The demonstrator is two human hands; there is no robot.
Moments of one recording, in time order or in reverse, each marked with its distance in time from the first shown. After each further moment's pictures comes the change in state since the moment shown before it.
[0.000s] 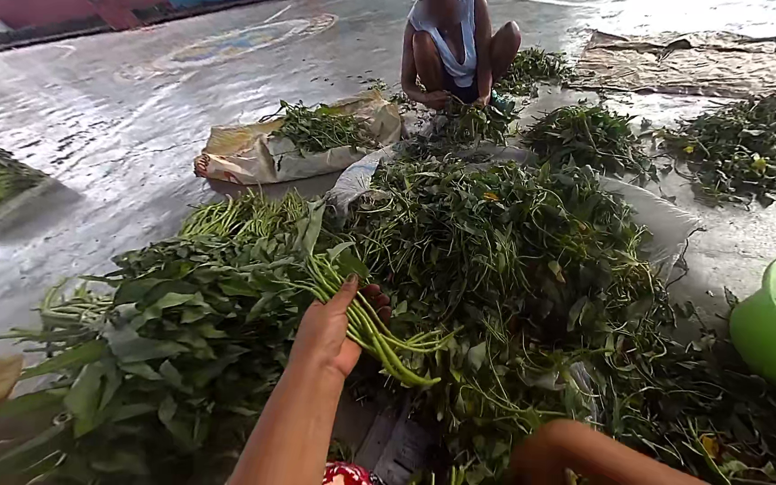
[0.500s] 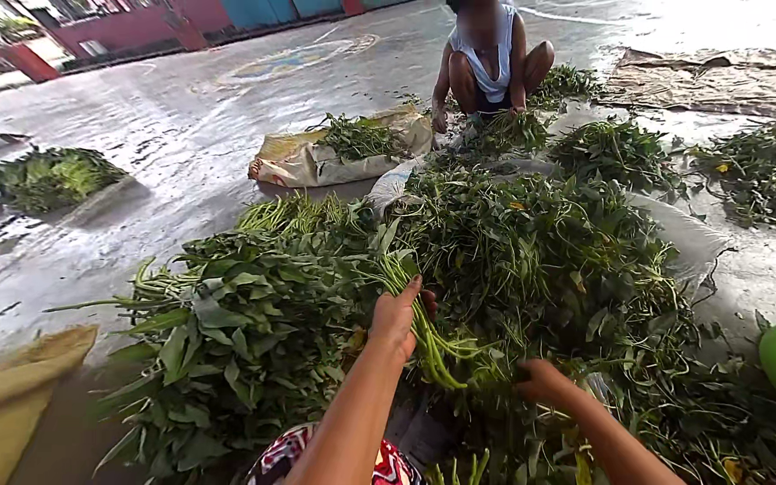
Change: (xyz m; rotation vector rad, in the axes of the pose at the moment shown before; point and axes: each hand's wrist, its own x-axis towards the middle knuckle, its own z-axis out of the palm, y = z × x) left_hand 0.000 -0.017 0.013 0.092 -0.056 -0.063; right_hand 0.035 0.068 -0.059 0.376 0.783 0.182
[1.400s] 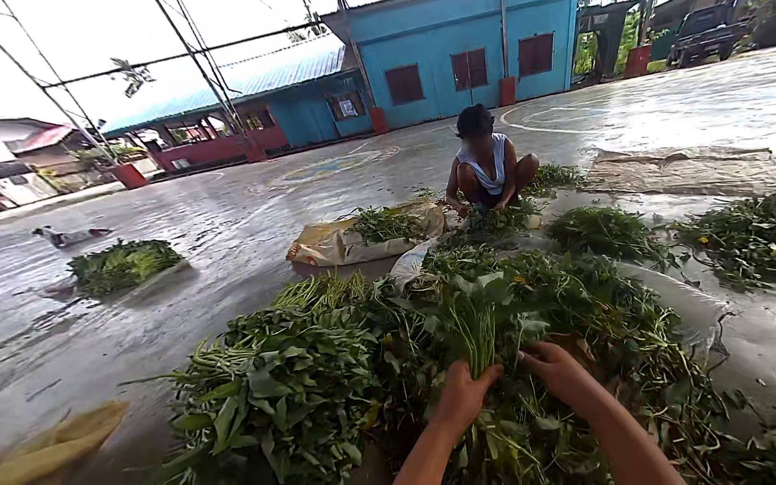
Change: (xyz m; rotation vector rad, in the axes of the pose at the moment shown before) left_hand -0.017 -0.024 0.018 0.489 -0.551 0.412; right_hand -0.068 -0.120 -0.096 0.557 0.359 -0.425
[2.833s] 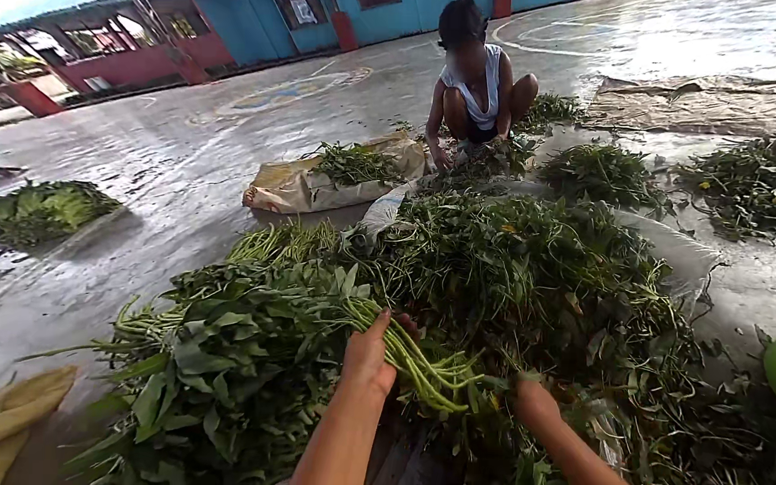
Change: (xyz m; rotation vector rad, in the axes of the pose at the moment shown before) left_hand 0.012 -0.001 -0.048 -0.672 0.698 -0.363; right_hand -0.001 0.170 0.054 -0.746 -0.178 0.680
